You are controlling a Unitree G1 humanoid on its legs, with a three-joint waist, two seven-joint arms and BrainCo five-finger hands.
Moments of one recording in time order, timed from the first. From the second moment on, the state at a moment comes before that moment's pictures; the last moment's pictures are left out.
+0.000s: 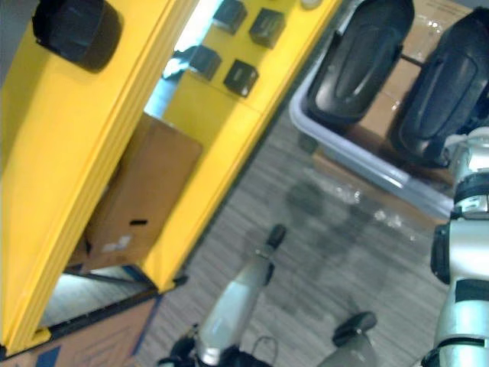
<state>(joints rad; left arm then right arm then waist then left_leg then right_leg) 0.08 0.07 -0.30 0.99 -0.49 -0.19 0.02 -1.20 -0.86 0.13 1.27 0.32 0.37 -0.46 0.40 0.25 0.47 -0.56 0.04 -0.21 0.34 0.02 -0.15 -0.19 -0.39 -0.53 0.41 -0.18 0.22</state>
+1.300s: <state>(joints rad) -0.04 0.19 -0.34 0.16 -0.38 -0.19 0.26 -1.12 -0.61 0.19 0.98 -0.11 0.18 -0.73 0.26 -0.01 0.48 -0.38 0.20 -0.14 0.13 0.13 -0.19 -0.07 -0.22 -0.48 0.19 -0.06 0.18</state>
